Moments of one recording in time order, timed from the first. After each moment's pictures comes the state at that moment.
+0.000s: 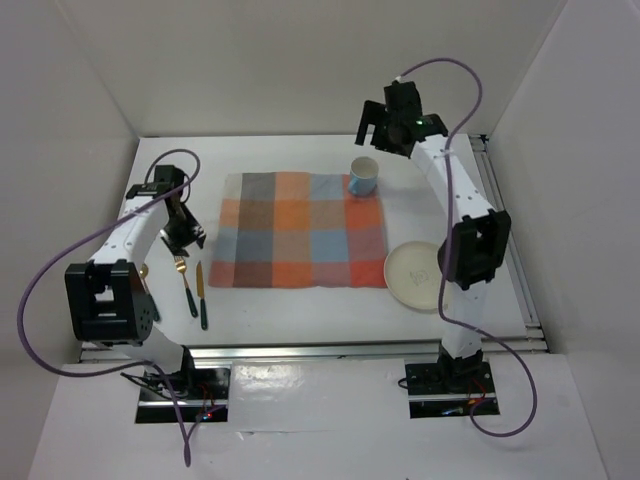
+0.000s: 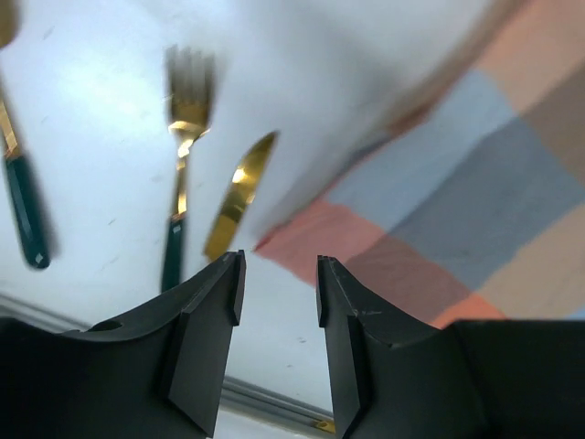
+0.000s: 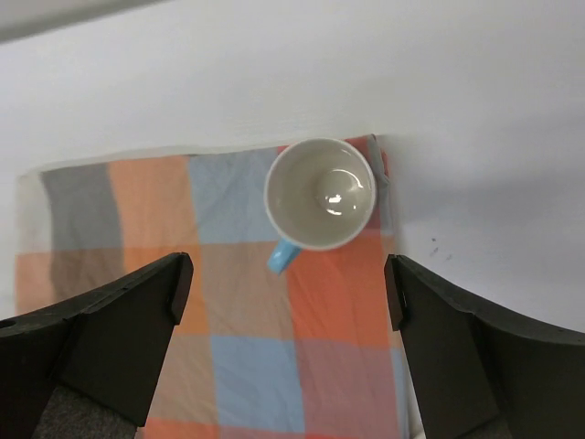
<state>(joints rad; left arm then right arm) 0.04 1.61 1.30 -0.96 -0.09 -0.61 0.28 2.11 2.15 -0.76 0.11 0.42</state>
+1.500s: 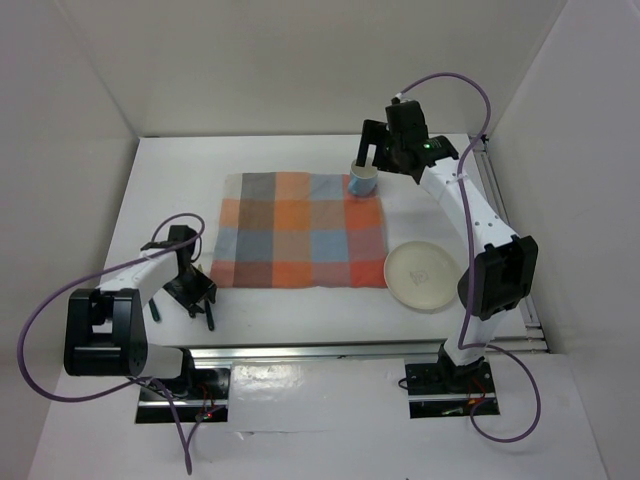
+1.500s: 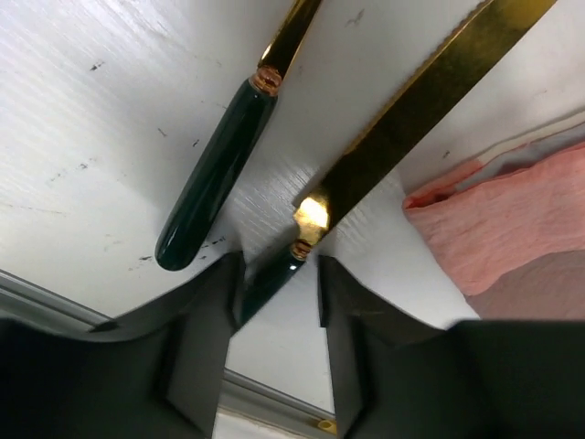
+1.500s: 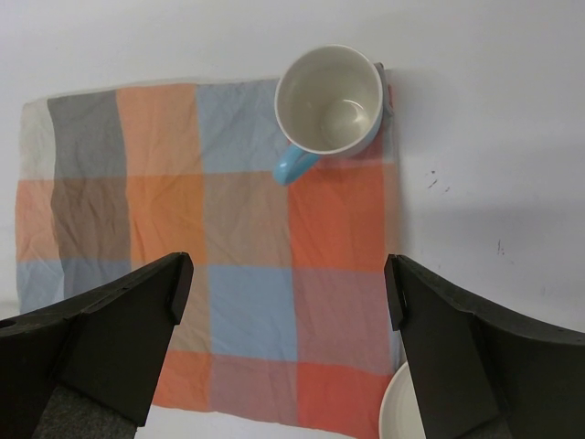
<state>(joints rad) 0.03 1.38 0.69 -0.77 -0.07 -0.90 0.34 1.75 1.76 -0.68 0.13 0.42</state>
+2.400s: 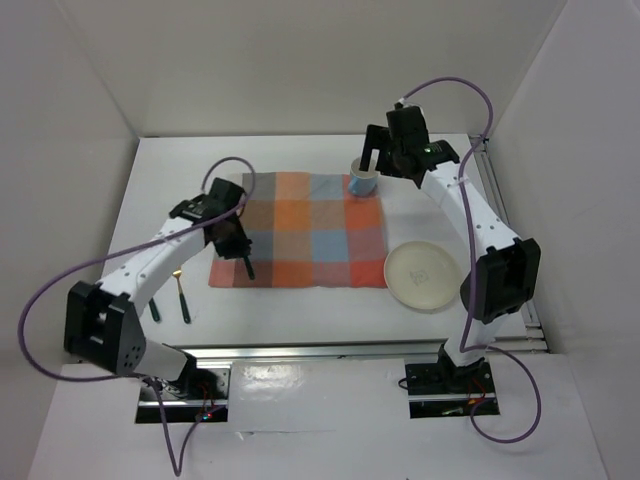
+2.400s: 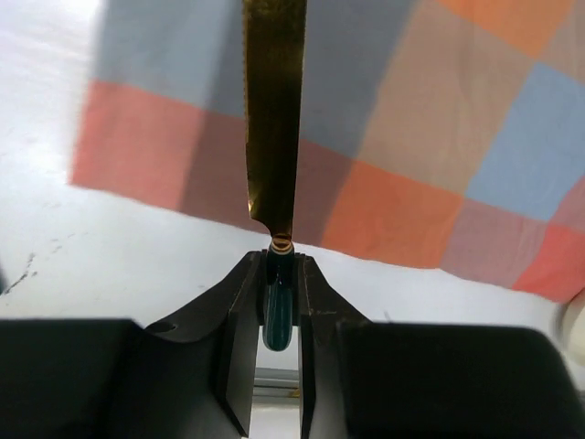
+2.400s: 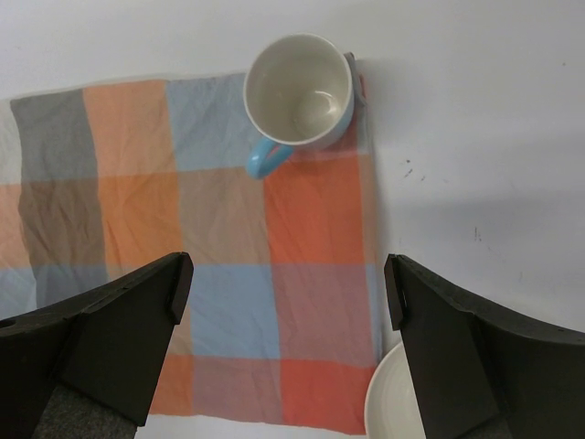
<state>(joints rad) -0.28 1.36 1.08 -0.83 -0.09 -0.78 0.34 1.73 1.73 -0.68 0.18 0.41</state>
